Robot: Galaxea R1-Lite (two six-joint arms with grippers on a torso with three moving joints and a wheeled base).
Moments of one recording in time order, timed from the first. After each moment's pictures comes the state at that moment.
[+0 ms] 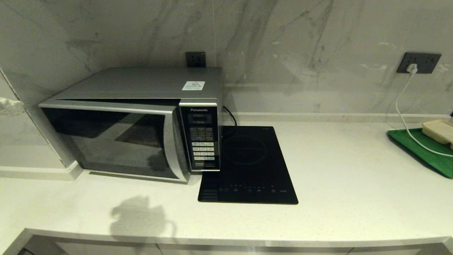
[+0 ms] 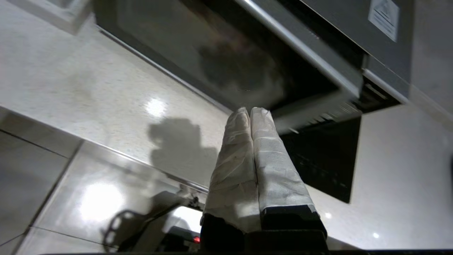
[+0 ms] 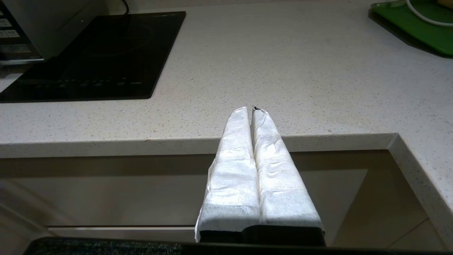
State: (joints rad) left arm -0.04 1.24 -1.53 0.79 0.06 -0.56; right arm 0.01 0.00 -0.02 0.03 -0.05 0.10
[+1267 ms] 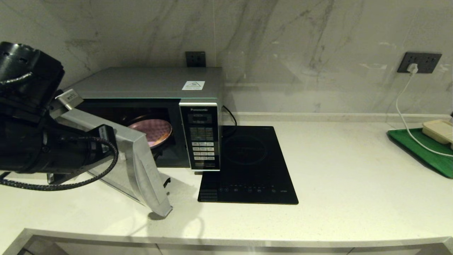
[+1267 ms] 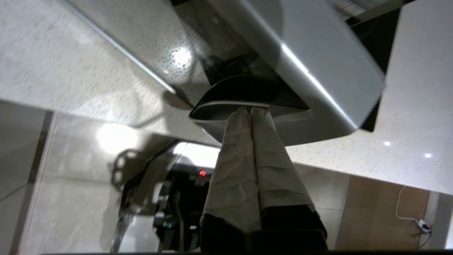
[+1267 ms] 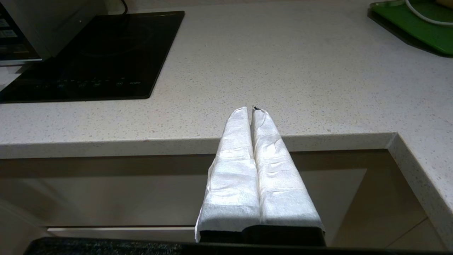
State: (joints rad) left arm -0.39 1.42 -1.27 0.62 0.13 -0.67; right arm 0.01 0.00 -0.02 0.03 -0.05 0.10
